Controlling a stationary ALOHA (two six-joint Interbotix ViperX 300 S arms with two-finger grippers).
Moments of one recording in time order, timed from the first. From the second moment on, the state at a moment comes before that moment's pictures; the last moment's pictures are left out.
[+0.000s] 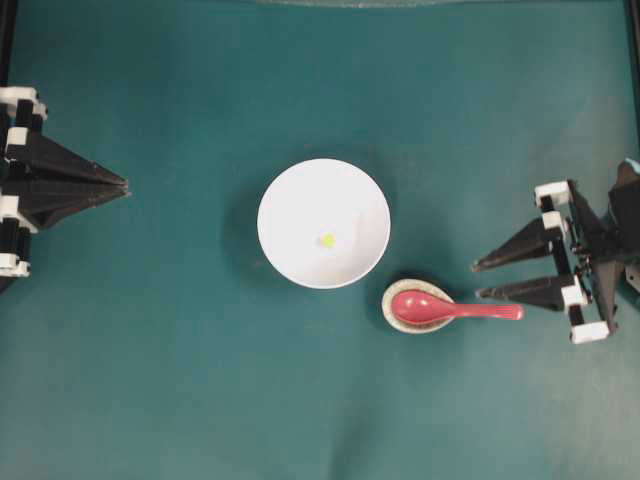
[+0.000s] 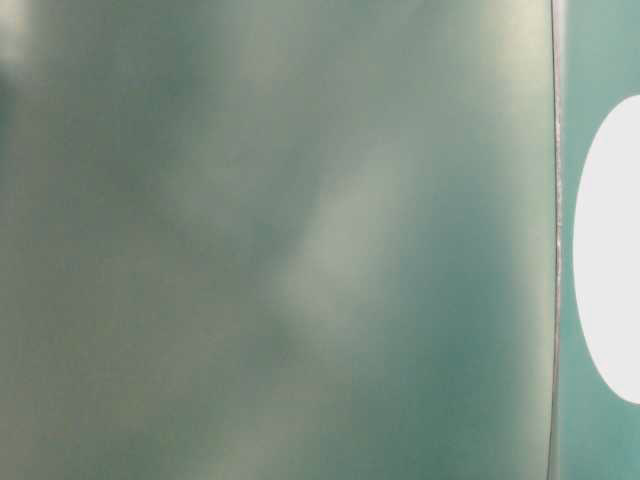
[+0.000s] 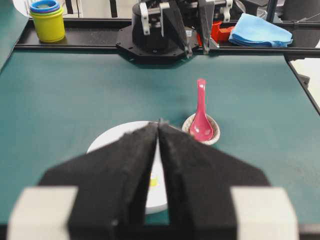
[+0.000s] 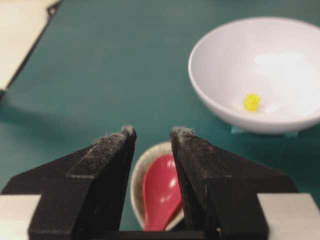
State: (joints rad) left arm 0.00 -0.96 1.17 0.01 -0.20 0.00; right arm 0.25 -0.50 1.33 0.16 -0.65 0.04
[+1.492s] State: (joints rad) left arm 0.03 -0.96 1.17 0.01 -0.19 0.00; right arm 0.57 0.06 1.33 0.58 -1.06 0.02
